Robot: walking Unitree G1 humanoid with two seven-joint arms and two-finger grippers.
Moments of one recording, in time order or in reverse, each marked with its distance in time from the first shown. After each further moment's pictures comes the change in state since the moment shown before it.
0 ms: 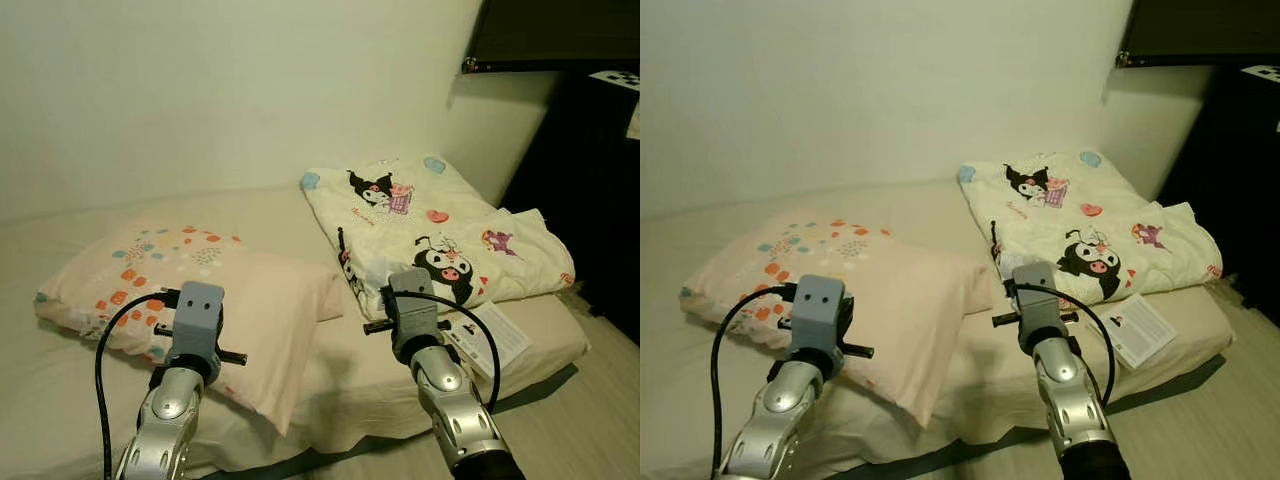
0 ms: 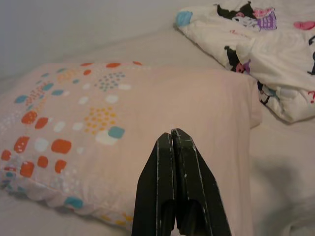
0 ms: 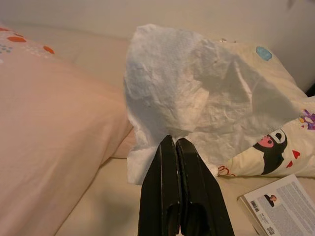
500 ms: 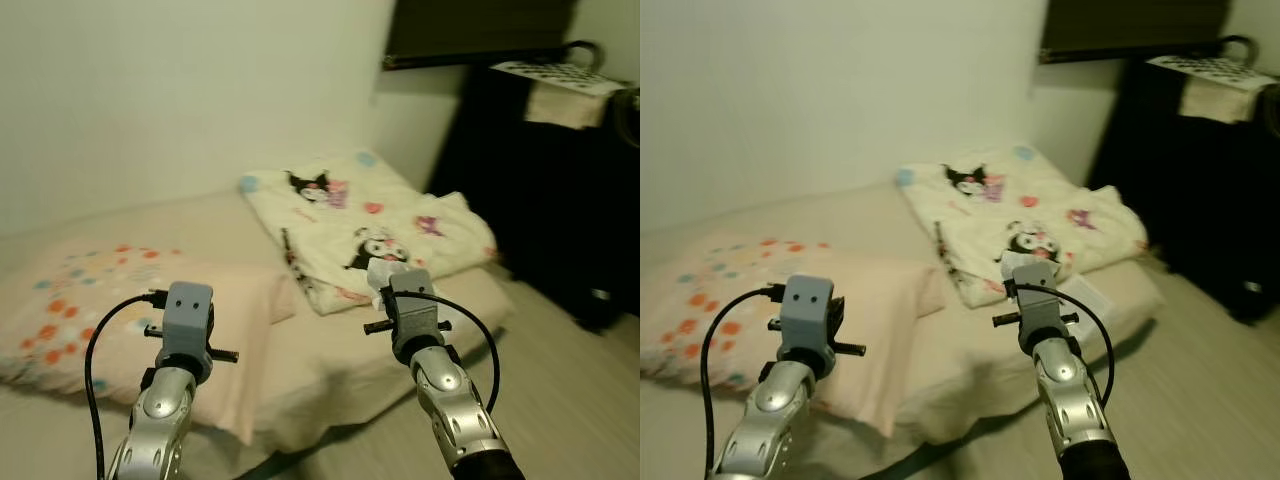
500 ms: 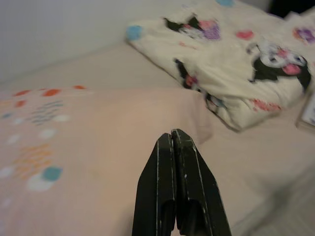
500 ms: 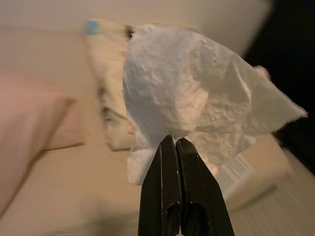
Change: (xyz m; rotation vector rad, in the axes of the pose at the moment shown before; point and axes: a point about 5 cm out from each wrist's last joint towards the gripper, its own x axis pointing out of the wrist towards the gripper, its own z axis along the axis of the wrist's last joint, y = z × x) left arm 0.002 0.017 0.000 -0.005 -0.001 0.060; right arm 0.002 0.006 0.003 0.011 -0.008 0.007
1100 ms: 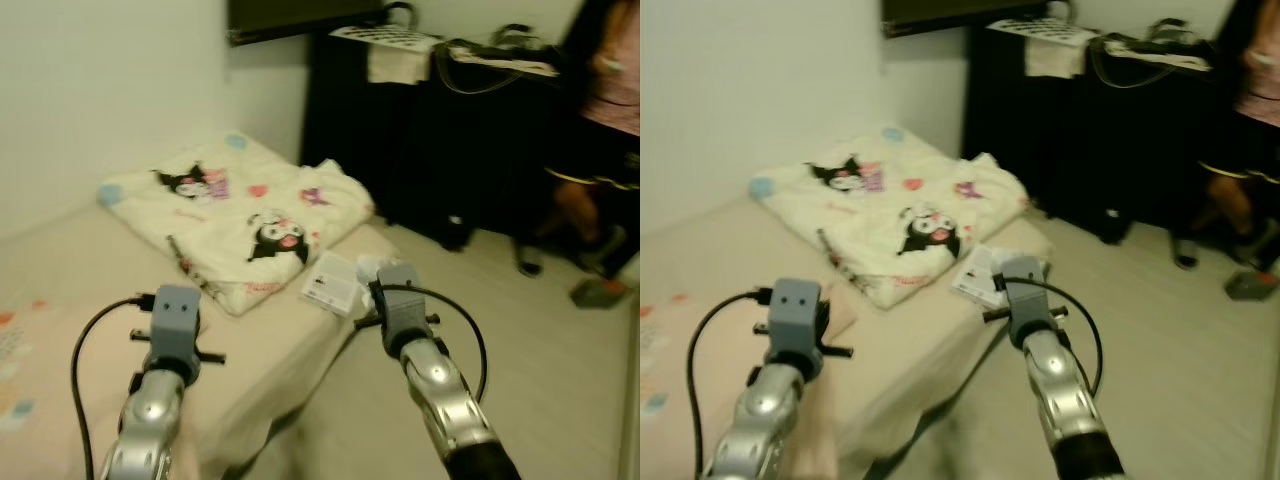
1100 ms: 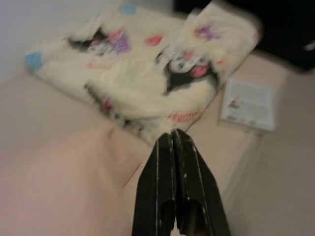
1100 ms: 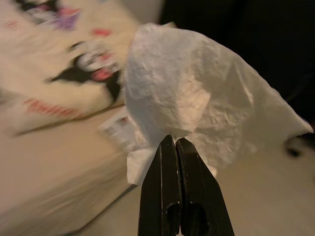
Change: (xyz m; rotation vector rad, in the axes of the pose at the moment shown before) left arm 0.003 -0.005 0.010 0.015 -0.050 -0.013; right arm 0.006 -0.009 0.005 -0.038 0.016 -0.012
